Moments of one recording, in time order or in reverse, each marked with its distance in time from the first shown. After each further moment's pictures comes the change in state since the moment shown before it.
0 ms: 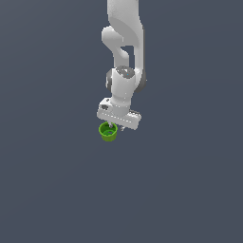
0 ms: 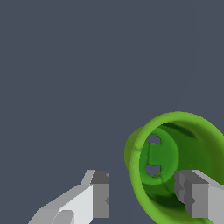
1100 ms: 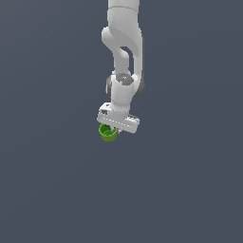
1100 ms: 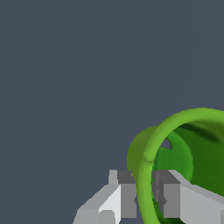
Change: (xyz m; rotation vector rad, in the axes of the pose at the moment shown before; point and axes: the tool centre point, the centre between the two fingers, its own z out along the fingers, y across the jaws) arm -0.002 0.000 0.028 0.001 0.002 0.003
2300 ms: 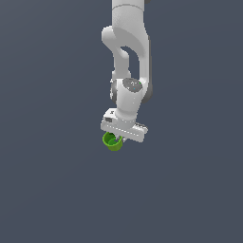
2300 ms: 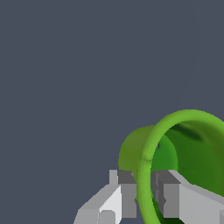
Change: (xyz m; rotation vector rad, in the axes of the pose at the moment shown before) arm 0.050 -0.040 -0.010 0.001 -0.003 0.001
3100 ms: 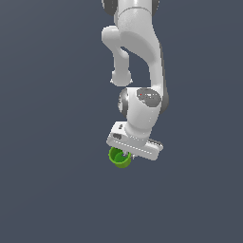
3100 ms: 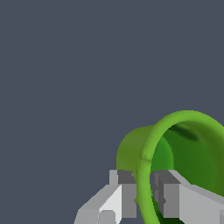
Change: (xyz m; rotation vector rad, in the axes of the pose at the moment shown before) arm 0.081 -0.061 -0.015 0.000 0.000 0.000
